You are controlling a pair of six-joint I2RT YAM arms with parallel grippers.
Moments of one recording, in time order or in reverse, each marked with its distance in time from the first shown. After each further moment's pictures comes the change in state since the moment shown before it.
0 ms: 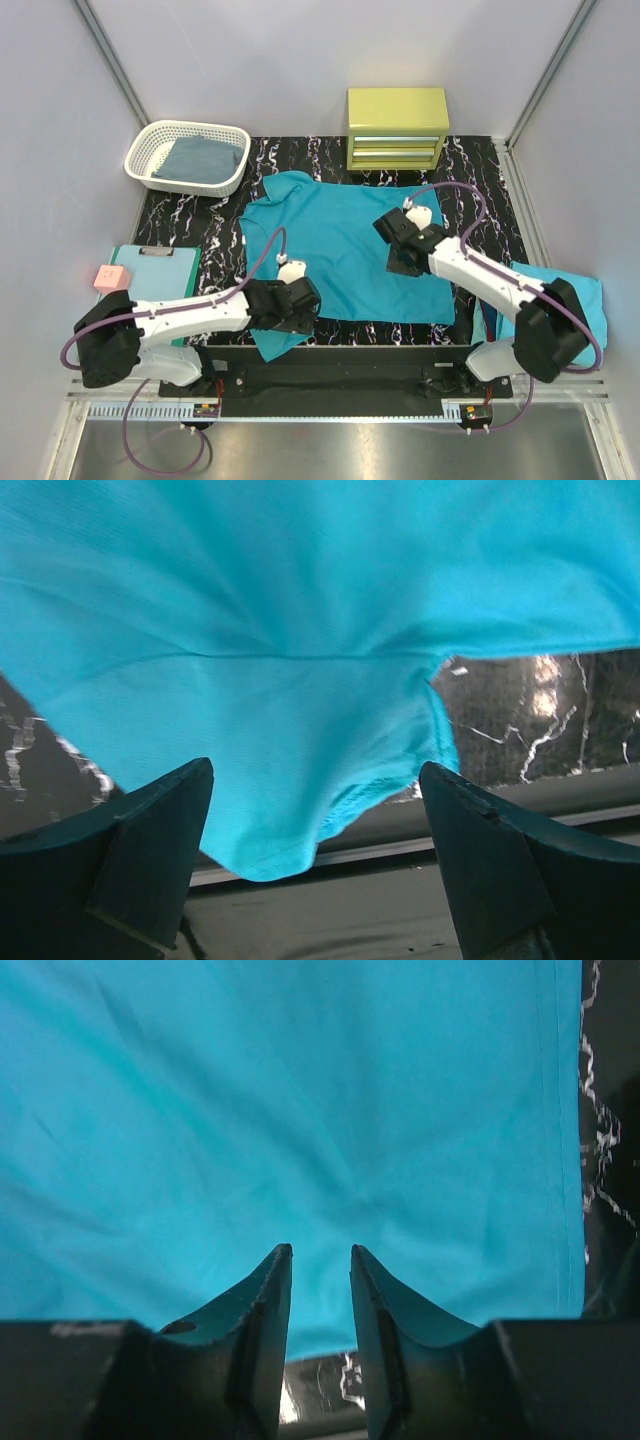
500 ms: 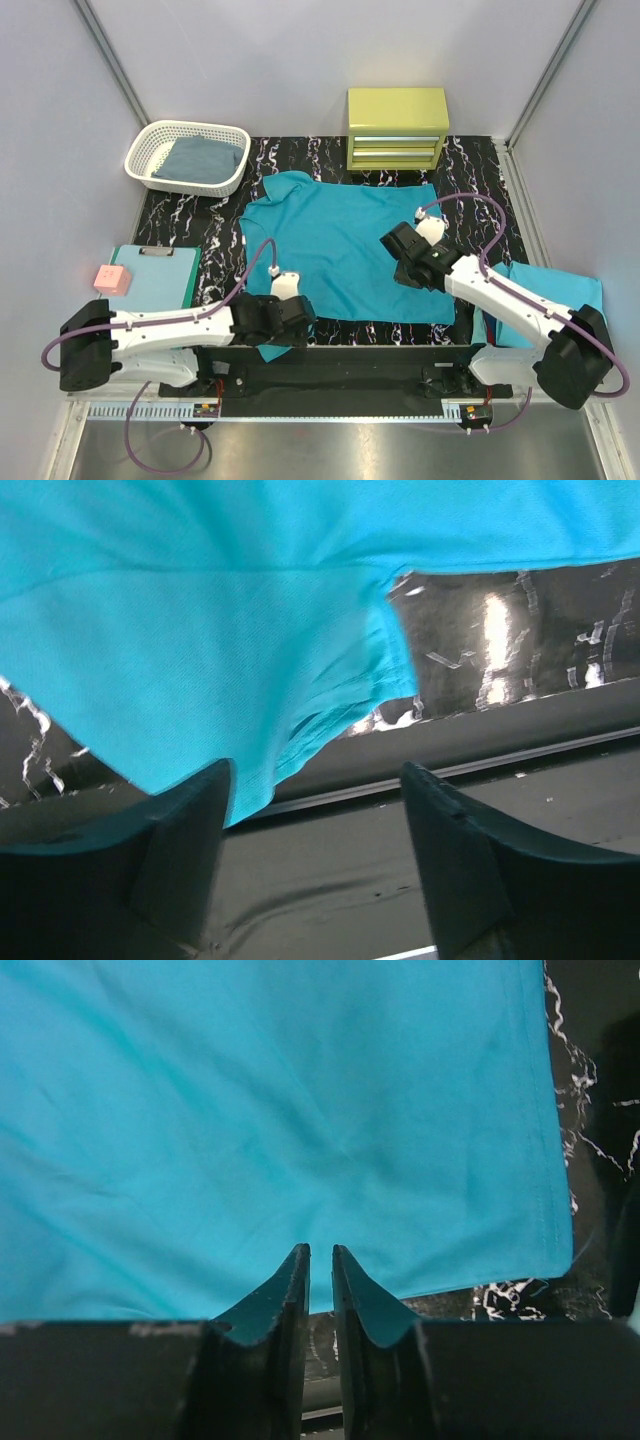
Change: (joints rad) left arm -0.146 -0.104 -0.043 -0.034 -0.001 -0.171; right arm 0.084 -0.200 -0.088 -0.107 0.048 0.141
